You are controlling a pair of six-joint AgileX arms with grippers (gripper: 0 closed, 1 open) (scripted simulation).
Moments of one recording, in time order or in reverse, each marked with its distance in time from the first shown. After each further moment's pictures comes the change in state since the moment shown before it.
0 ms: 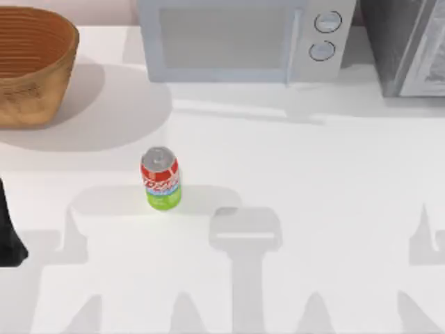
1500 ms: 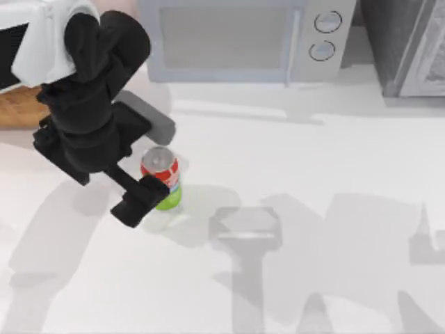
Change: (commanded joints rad) left arm -0.447 1.780 1.360 -1.173 0.000 0.305; right arm 0.000 0.000 0.000 0.000 0.000 0.000
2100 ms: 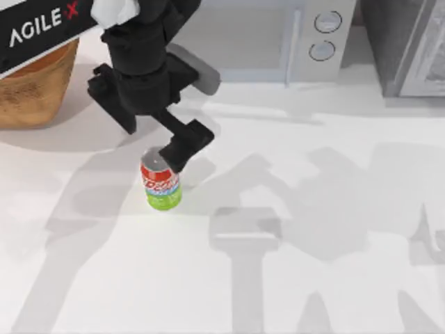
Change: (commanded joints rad) left arm -0.039 0.323 0.470 -0.126 0.003 0.022; right arm 0.000 0.000 0.000 0.000 0.000 0.000
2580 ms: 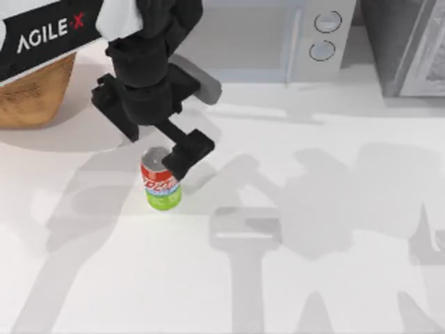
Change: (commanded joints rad) left arm 0.002 0.008 -0.061 0.068 0.000 0.003; right arm 0.000 0.000 0.000 0.000 0.000 0.000
